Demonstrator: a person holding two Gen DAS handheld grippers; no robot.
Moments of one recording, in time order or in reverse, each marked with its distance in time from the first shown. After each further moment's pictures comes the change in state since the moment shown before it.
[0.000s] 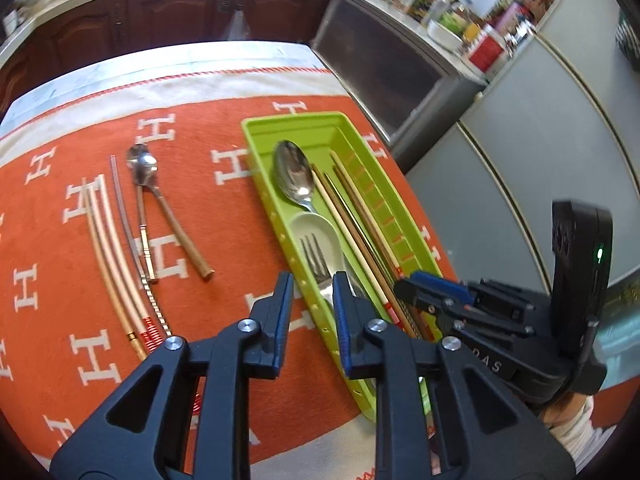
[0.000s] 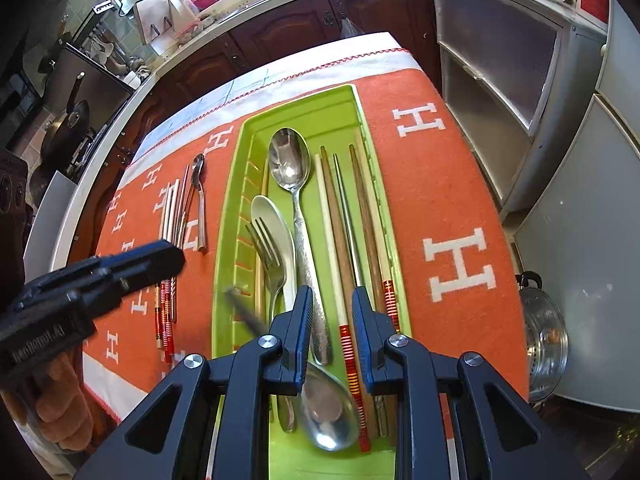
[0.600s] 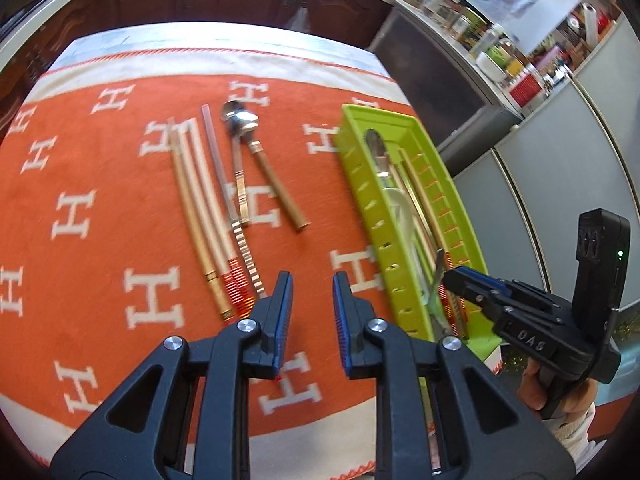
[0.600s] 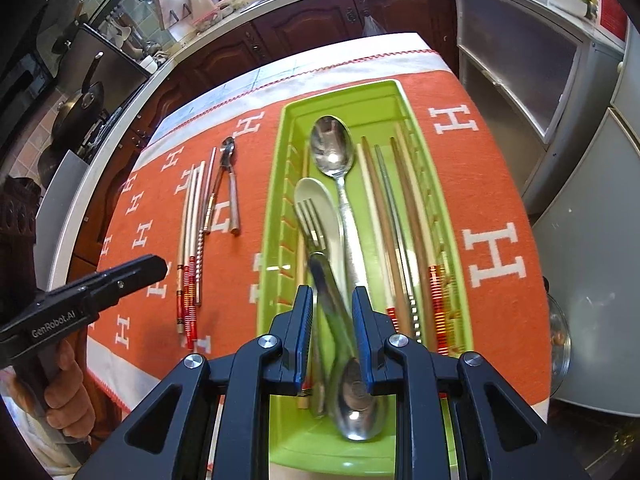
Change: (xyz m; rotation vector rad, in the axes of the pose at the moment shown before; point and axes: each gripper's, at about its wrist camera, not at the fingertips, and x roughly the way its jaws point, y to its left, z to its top) left arm -0.031 0.075 -0.045 -0.176 -0.020 0.056; right arm -0.002 0.034 -0.008 -0.065 0.021 0.009
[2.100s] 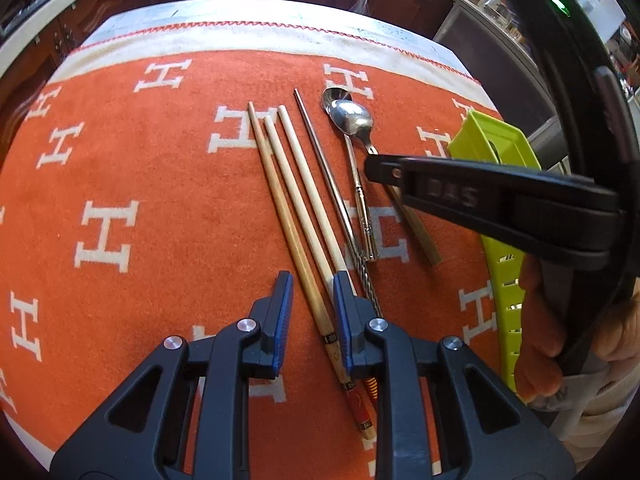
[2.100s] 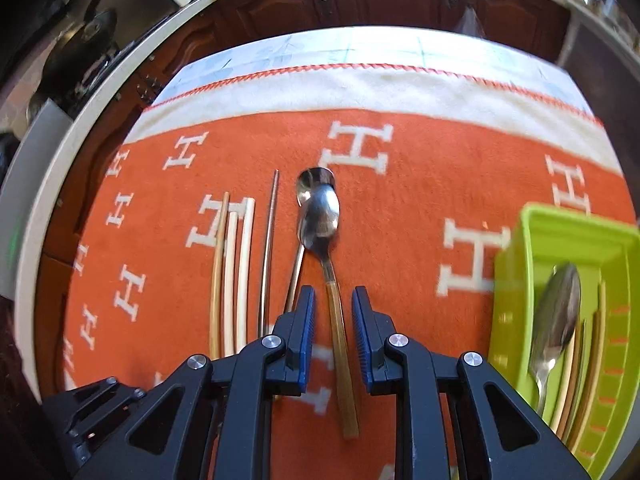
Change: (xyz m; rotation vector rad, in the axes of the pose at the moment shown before) left arm 0.075 0.061 0.032 -0.039 0.018 0.175; right arm 0.165 0.149 0.133 -0.229 0.126 -0.018
